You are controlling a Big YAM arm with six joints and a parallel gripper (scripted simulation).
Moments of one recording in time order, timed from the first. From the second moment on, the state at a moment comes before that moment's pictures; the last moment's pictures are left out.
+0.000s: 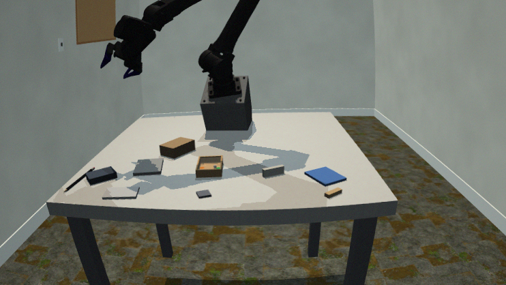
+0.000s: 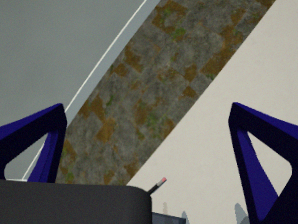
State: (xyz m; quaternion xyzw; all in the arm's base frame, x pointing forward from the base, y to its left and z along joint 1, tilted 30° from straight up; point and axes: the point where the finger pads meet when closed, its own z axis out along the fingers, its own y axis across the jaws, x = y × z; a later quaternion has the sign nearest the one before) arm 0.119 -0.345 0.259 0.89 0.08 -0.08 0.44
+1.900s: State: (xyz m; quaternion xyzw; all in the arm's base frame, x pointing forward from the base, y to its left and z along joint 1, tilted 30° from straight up) arm 0.375 -0.057 0.127 0.03 0.97 -0.05 0.26
